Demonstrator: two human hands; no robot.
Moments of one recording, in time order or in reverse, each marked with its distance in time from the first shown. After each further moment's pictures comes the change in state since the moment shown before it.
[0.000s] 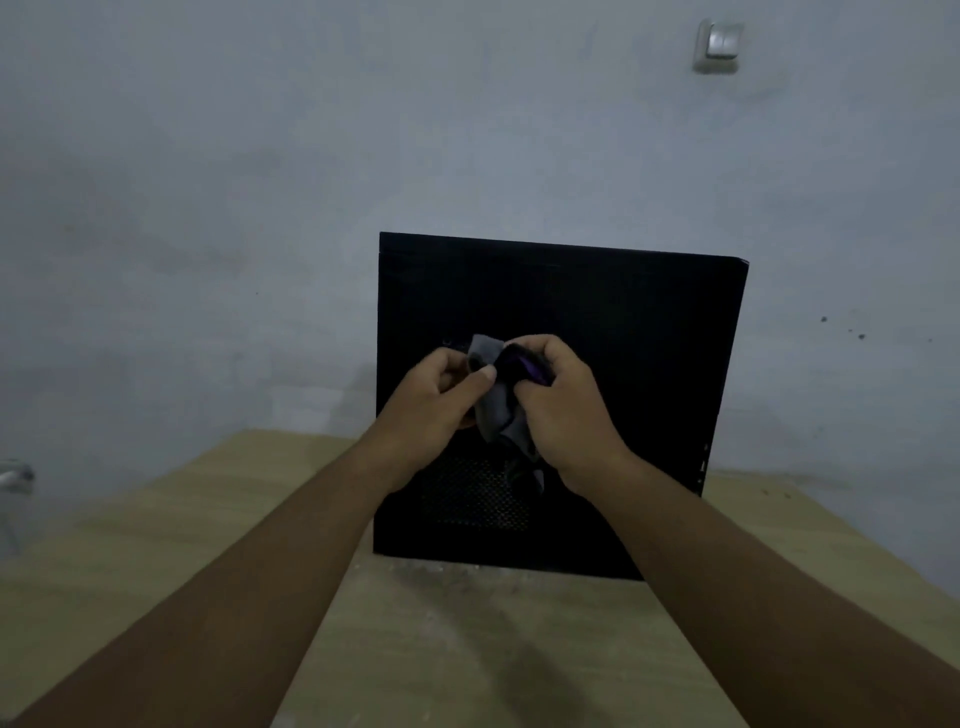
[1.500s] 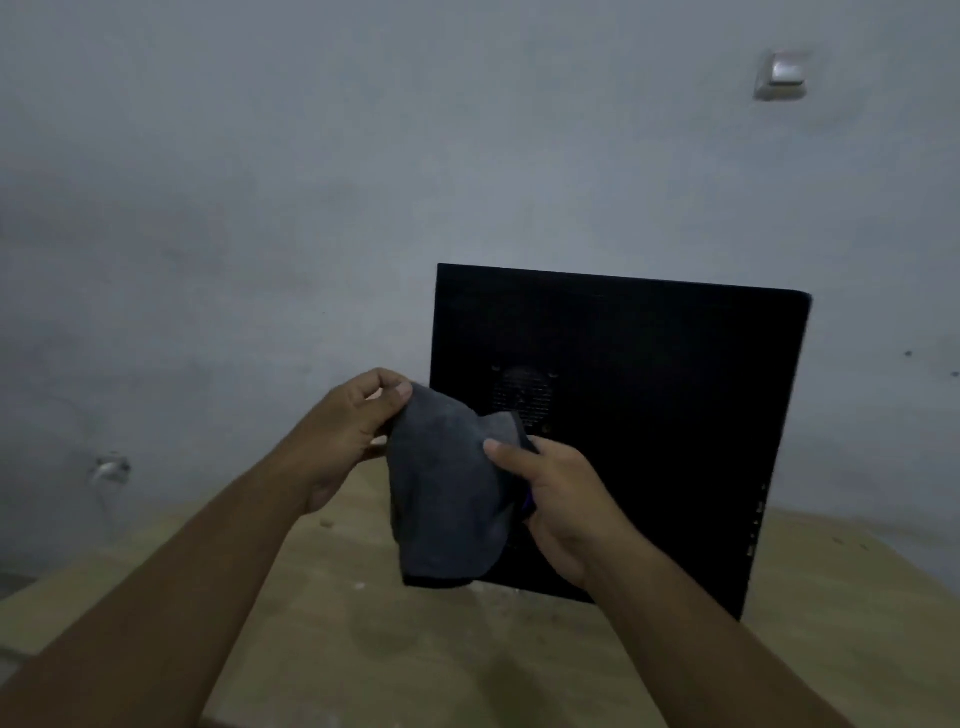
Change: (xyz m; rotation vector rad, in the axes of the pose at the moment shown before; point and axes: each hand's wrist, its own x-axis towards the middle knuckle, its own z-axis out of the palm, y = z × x) left_hand -0.040 0.016 -0.093 0.099 0.124 -0.082; right_hand -0.037 0.004 0.039 0.479 -0.213 0.329
